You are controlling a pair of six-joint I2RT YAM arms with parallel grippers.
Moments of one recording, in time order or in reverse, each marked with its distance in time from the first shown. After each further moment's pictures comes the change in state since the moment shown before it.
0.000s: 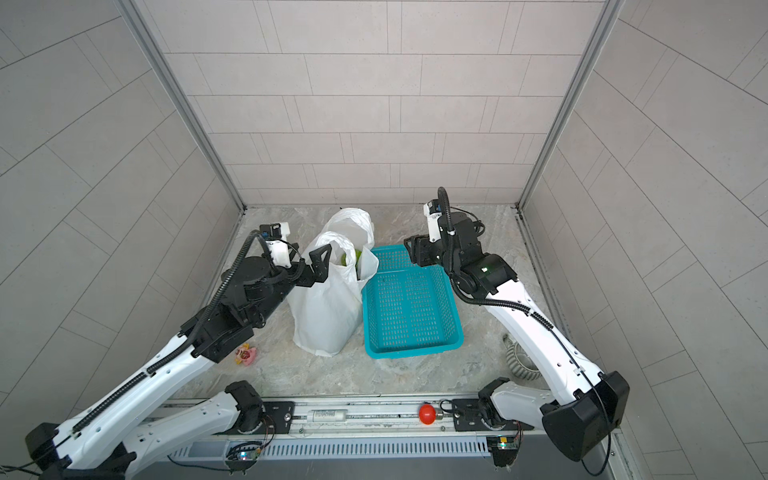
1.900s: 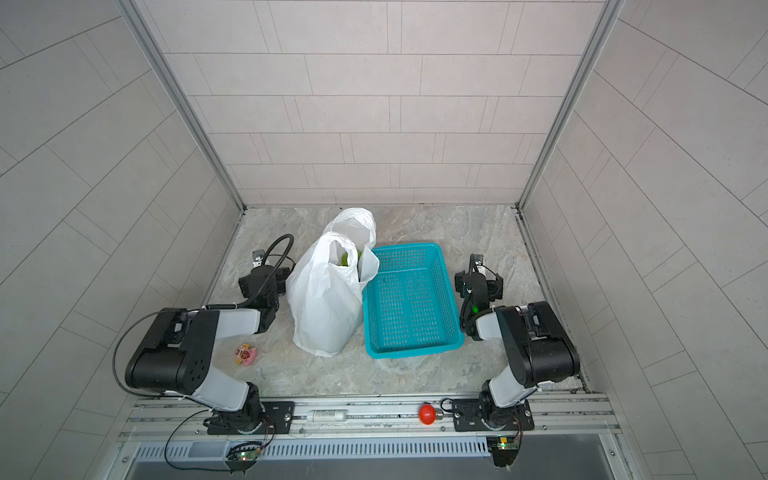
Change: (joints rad) left arm 0.645 0.698 -0.529 0.976 -0.096 0.333; right arm -0.328 0.370 -0.856 1.334 0.486 -0.324
